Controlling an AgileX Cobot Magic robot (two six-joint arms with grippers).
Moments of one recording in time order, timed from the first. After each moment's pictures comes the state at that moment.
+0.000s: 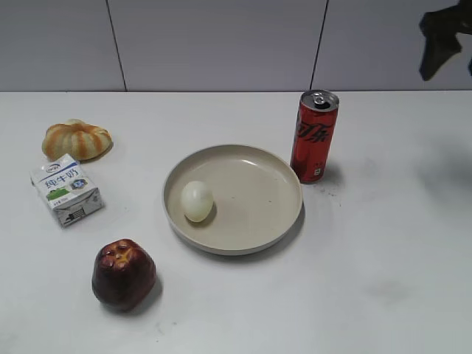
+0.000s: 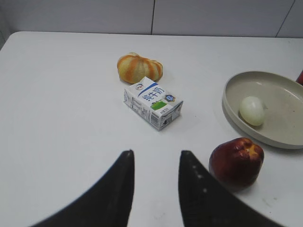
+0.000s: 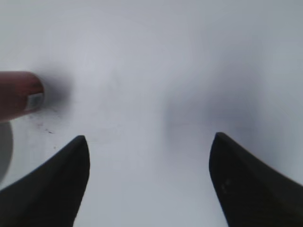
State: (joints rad) left arm -0.07 -0.01 -0.51 -0.22 1.03 0.17; right arm 0.03 1.95 -1.80 0.09 1.21 -0.04
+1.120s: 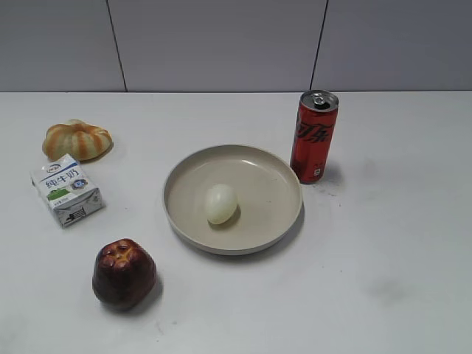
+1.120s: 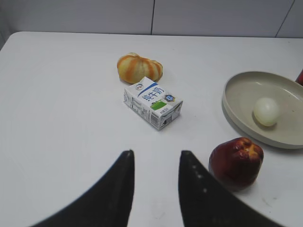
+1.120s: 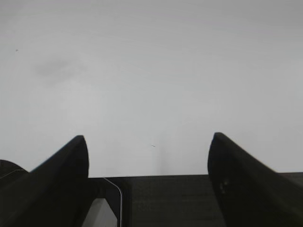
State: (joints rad) left arm -0.07 -0.01 -0.51 -0.22 1.03 0.17; right arm -0.03 0.53 -0.53 0.07 1.04 -0.06
